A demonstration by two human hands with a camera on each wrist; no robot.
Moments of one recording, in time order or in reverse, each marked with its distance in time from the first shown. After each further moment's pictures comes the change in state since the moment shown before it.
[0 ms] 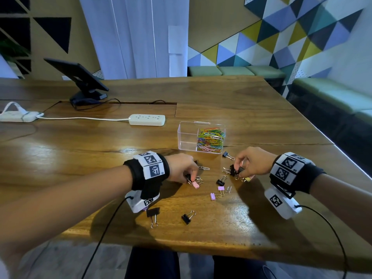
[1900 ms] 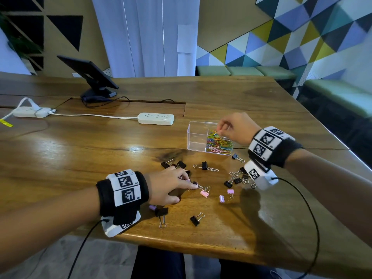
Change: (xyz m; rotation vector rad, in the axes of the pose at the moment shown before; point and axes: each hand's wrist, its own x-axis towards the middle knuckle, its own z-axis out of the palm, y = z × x) left_hand -0.059 -0.014 0.037 -0.008 0.029 -0.002; right_hand 0.052 -0.069 -0.036 -0.049 0.444 -0.242
